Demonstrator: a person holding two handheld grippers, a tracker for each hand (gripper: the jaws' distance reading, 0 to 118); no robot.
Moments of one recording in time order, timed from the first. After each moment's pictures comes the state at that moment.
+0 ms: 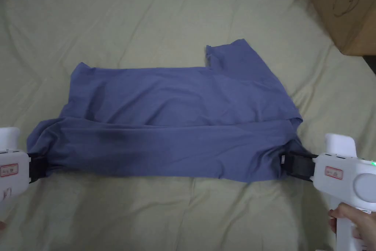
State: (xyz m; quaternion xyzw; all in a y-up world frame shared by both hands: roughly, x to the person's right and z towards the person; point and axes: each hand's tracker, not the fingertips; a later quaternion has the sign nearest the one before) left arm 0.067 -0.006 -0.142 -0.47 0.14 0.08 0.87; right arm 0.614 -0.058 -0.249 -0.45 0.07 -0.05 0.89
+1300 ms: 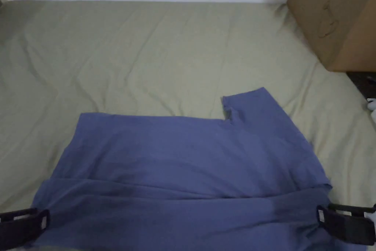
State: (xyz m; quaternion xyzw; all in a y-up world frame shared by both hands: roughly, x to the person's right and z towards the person) left arm 0.060 0.034 -0.004 -0.44 0.08 0.12 0.89; right arm 0.657 0.044 -0.107 -0.45 0.11 0.03 0.89
